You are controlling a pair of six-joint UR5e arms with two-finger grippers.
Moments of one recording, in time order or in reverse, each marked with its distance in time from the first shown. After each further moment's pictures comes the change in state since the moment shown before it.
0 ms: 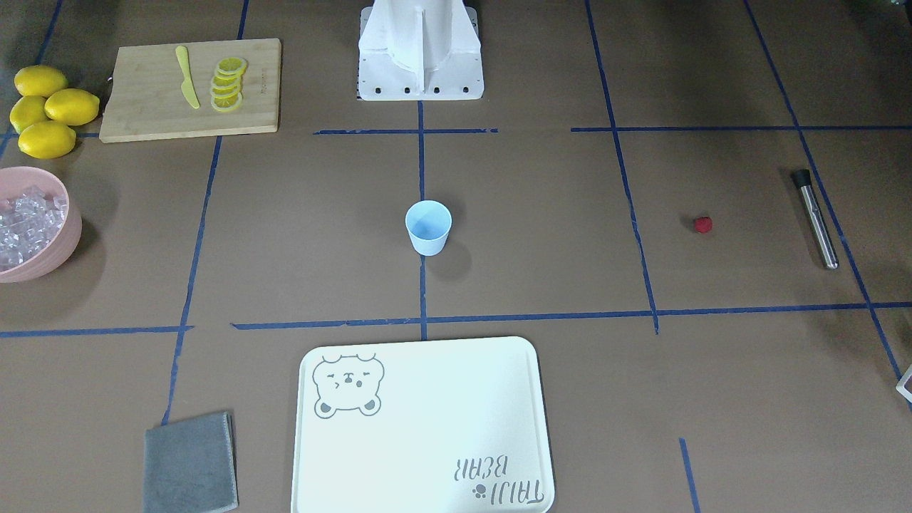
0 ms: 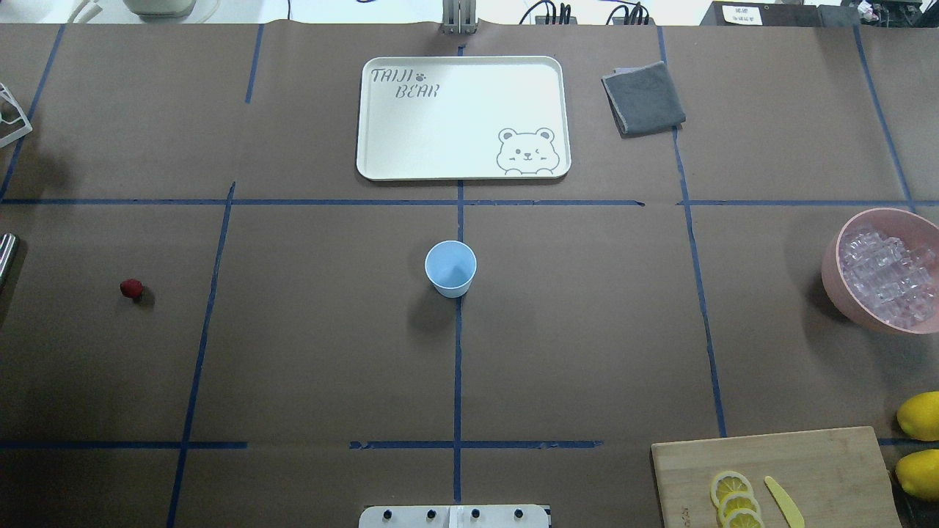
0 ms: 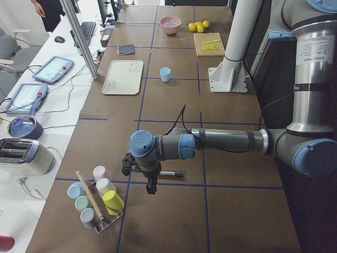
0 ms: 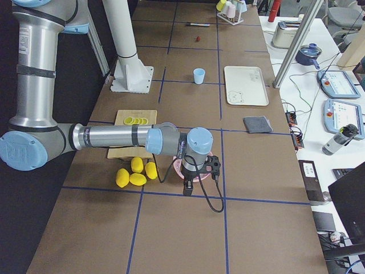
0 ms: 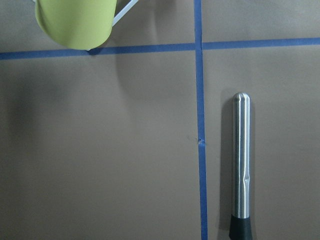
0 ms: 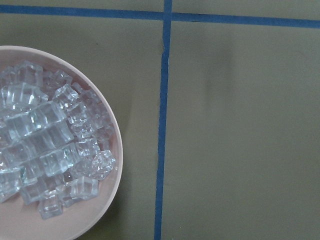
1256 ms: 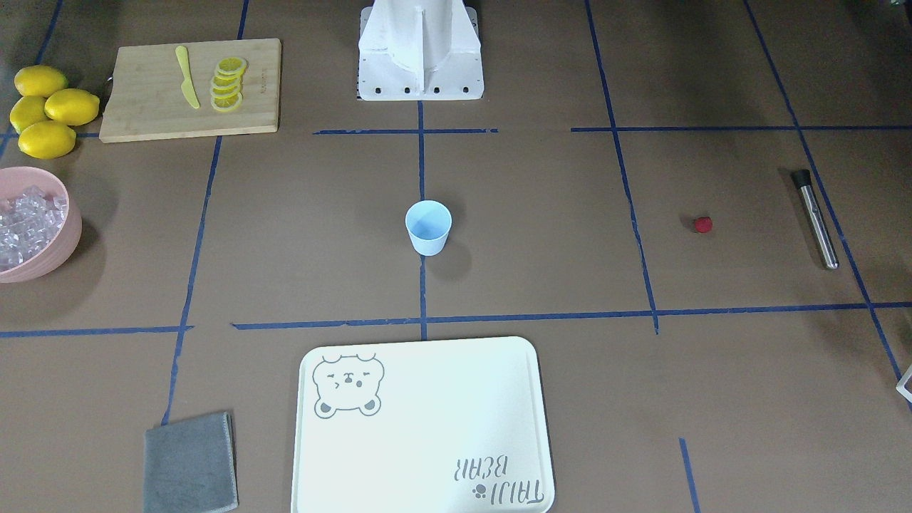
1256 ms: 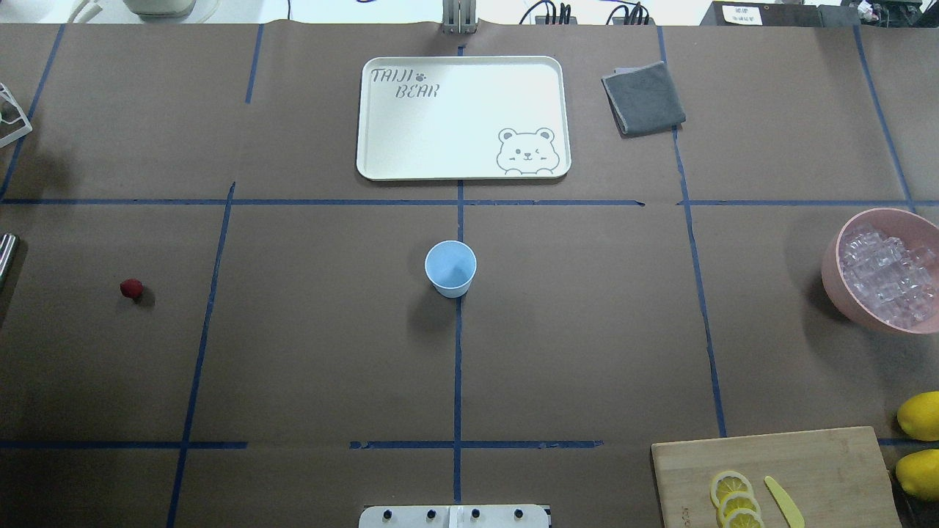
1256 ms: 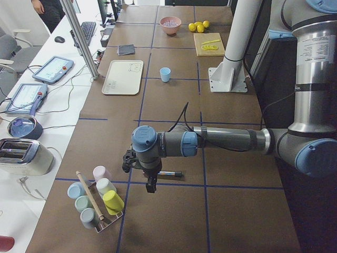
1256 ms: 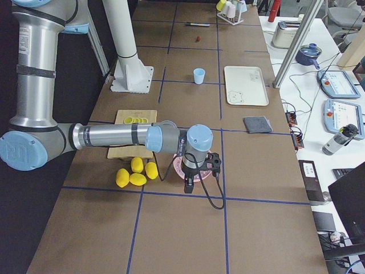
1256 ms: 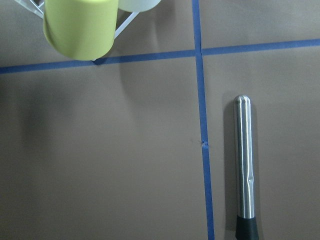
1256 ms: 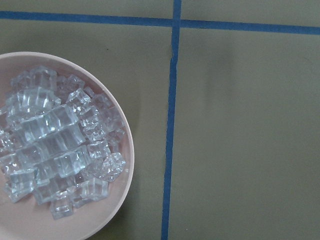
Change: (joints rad) left arm 0.004 0.031 -0.035 -0.024 0.032 -0.001; right arm 0.000 -0.001 0.018 0.000 0.011 0.003
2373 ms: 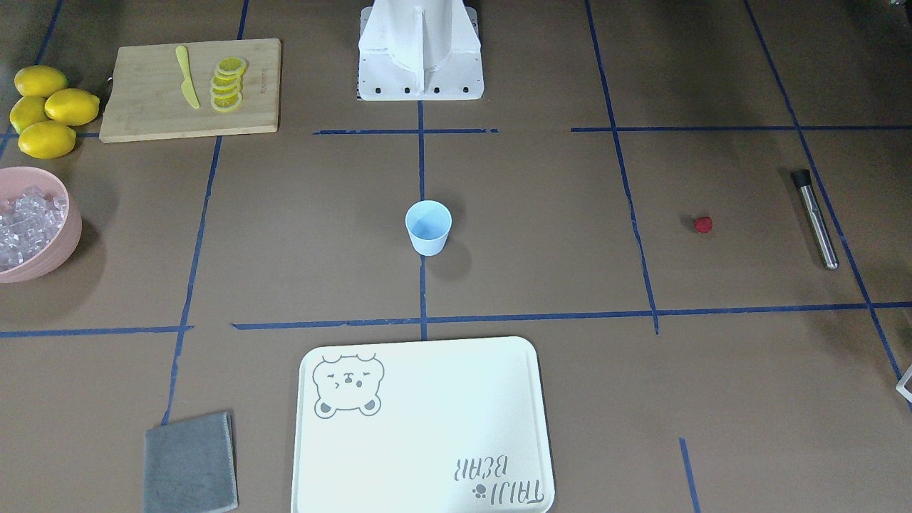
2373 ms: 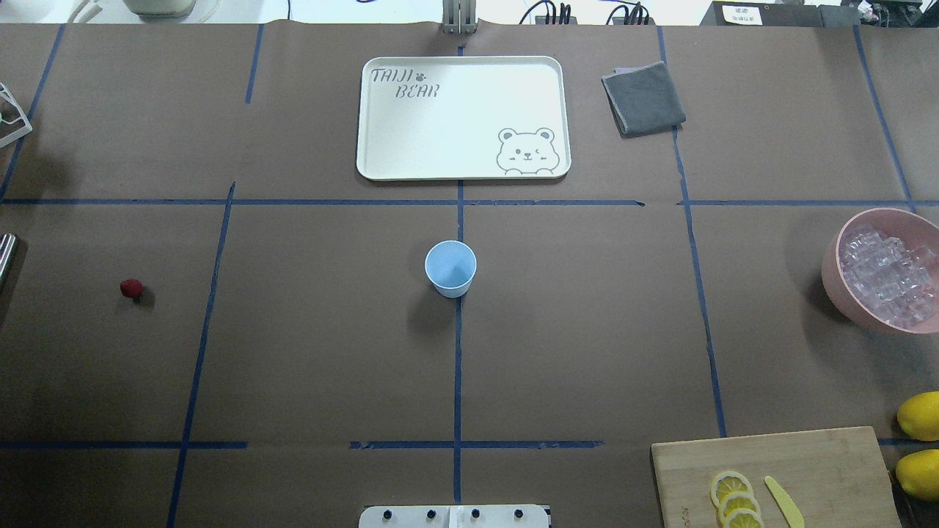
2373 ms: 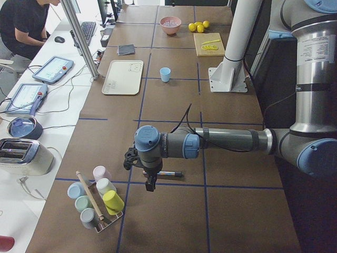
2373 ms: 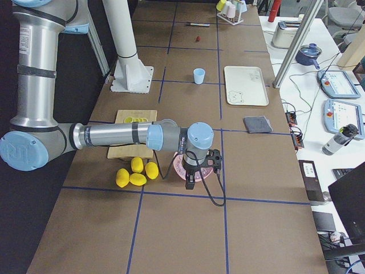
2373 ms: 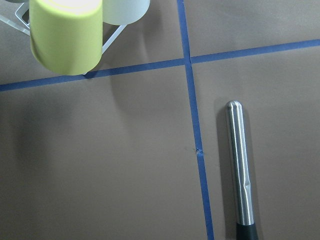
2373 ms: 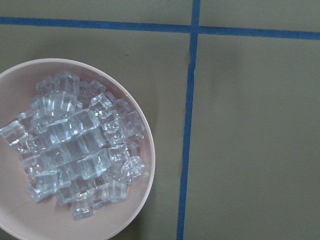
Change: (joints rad) left arm 0.024 0.007 -0.003 -0.073 -0.006 0.003; right arm -0.009 0.006 0.018 0.001 0.037 0.005
